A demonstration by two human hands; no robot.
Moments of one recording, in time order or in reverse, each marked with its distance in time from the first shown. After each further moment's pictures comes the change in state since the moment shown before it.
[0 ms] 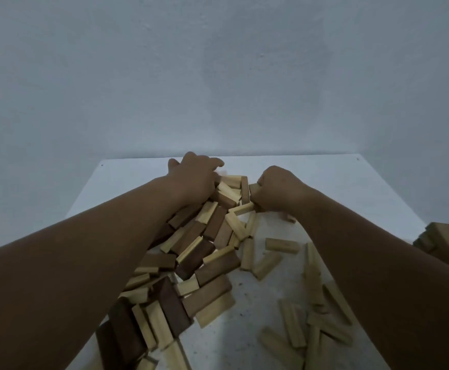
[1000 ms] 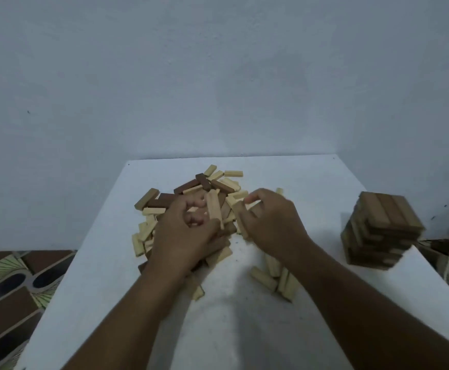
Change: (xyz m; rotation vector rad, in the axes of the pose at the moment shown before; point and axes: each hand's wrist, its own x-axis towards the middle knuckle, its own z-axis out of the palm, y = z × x) left_hand -0.213 0.060 -0.008 -1.051 0.383 -0.359; right_hand -0.176 -0.008 0.013 0.442 0.396 -0.212
